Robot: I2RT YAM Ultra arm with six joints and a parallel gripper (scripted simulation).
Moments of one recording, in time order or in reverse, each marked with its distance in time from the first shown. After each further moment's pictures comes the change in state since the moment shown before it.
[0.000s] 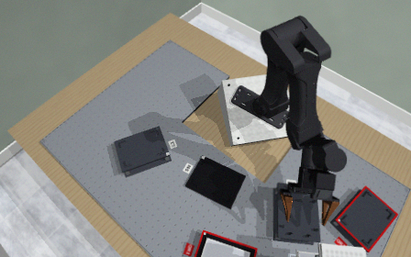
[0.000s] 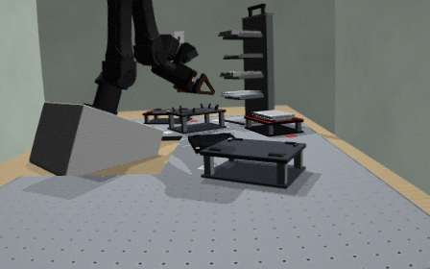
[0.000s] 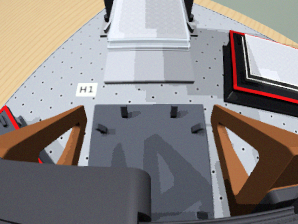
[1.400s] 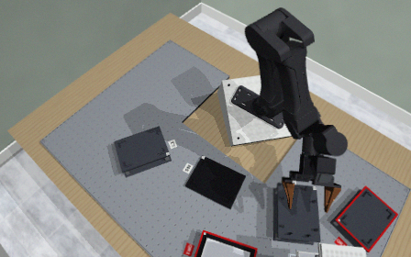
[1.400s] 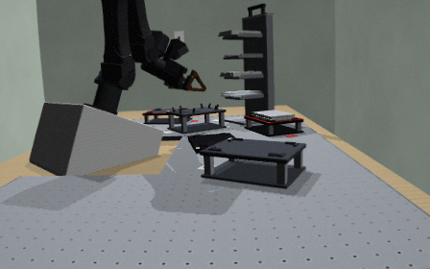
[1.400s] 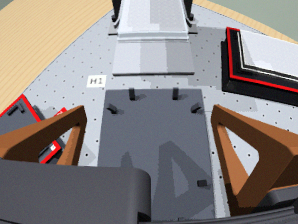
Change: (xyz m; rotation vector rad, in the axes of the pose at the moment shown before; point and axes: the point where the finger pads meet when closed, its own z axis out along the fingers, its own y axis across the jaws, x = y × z) arm 0.003 0.003 -0.034 -0.016 -0.022 0.018
